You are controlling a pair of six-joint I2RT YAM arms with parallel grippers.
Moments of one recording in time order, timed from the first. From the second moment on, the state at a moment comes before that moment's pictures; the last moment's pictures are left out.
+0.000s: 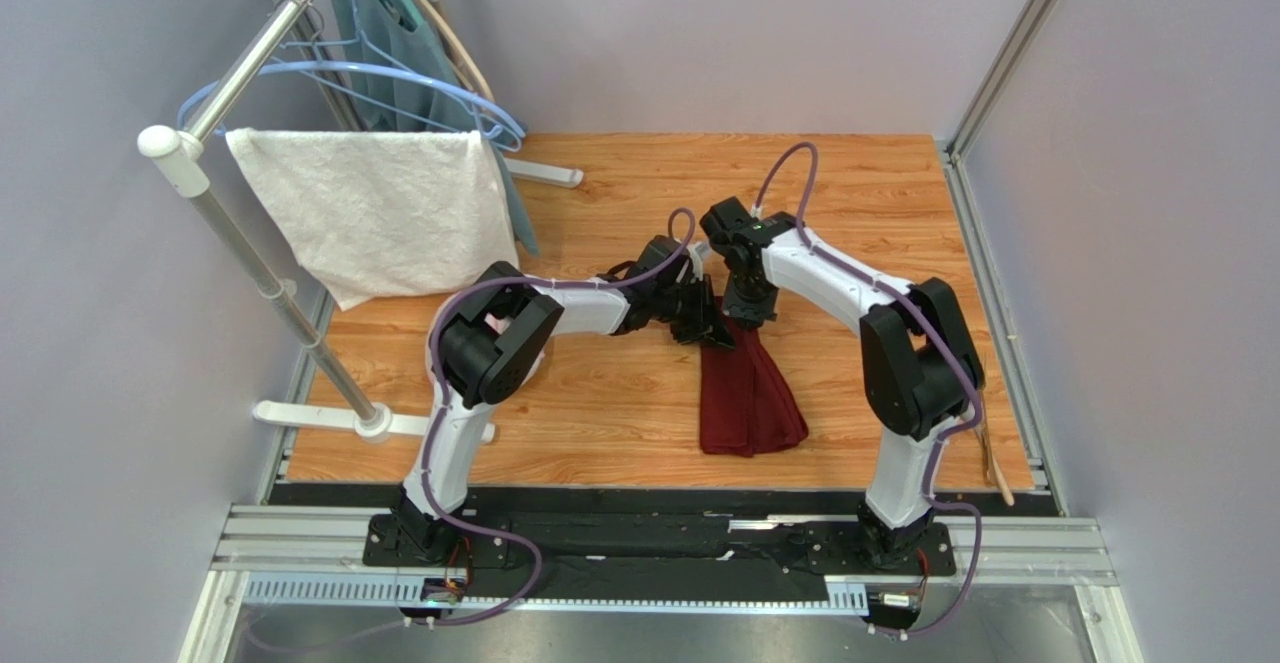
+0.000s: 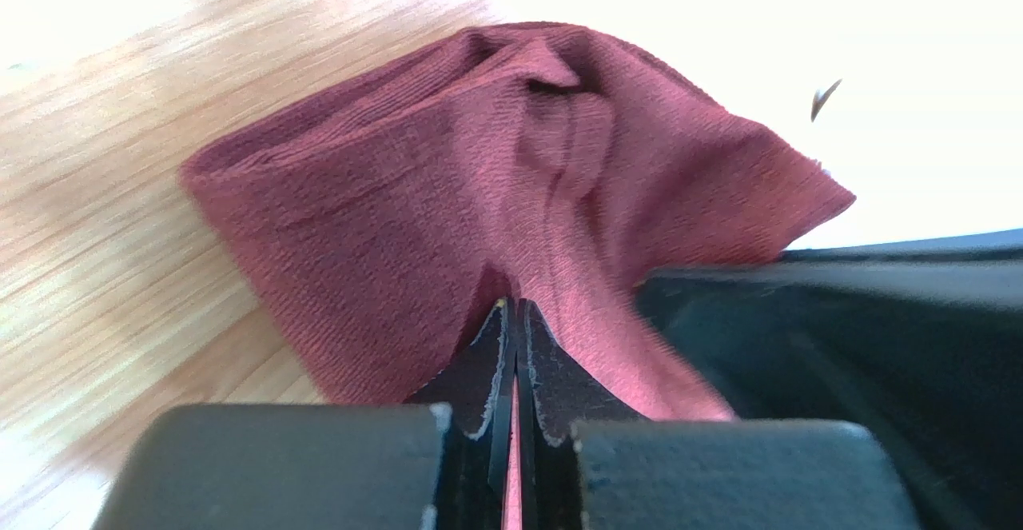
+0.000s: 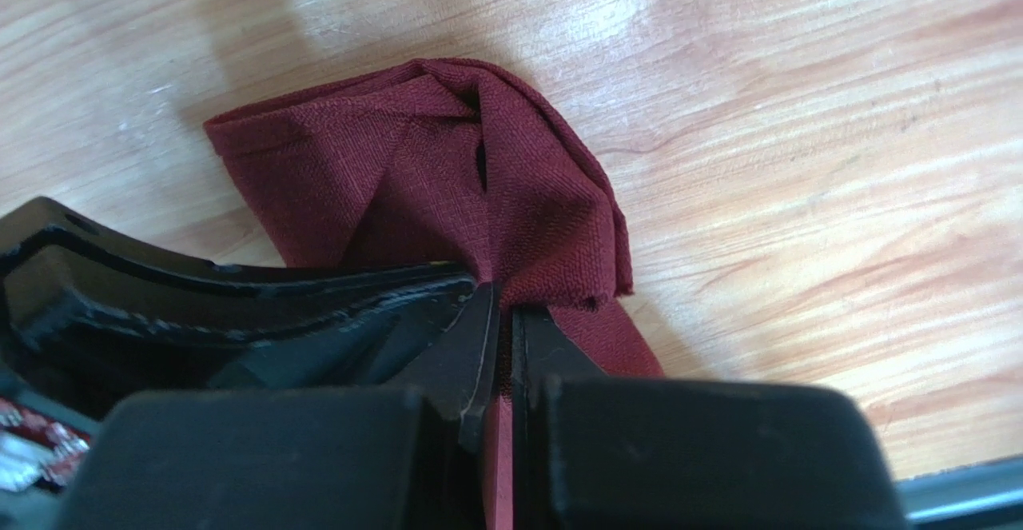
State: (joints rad) left arm -0.74 2.17 1.33 0.12 0.50 -0.83; right arm 0.52 1.85 1.40 -0.89 0.27 0.78
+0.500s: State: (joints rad) left arm -0.74 2.18 1.27 0.26 0.54 -0.86; right arm 0.60 2.00 1.52 -1.01 0.44 1.03
